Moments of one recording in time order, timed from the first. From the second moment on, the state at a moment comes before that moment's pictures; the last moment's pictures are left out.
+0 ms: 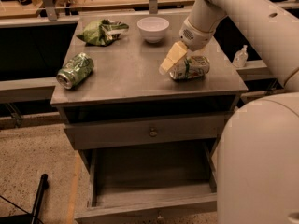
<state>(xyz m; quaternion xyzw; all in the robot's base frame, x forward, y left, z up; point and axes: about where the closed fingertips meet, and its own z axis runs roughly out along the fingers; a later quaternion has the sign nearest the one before) 0.688 -0.111 0.857 -0.36 0.92 0.09 0.13</state>
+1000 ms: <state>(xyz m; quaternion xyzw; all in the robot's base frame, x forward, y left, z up) 0.670 -0.126 0.843 -0.43 0.89 0.09 0.13</state>
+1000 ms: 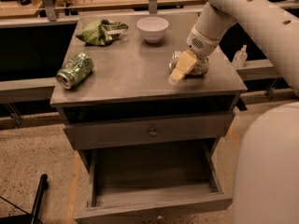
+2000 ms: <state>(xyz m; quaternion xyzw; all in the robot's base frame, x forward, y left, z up) 0.674 -0.122 0.834 -0.45 0.88 0.09 0.13</state>
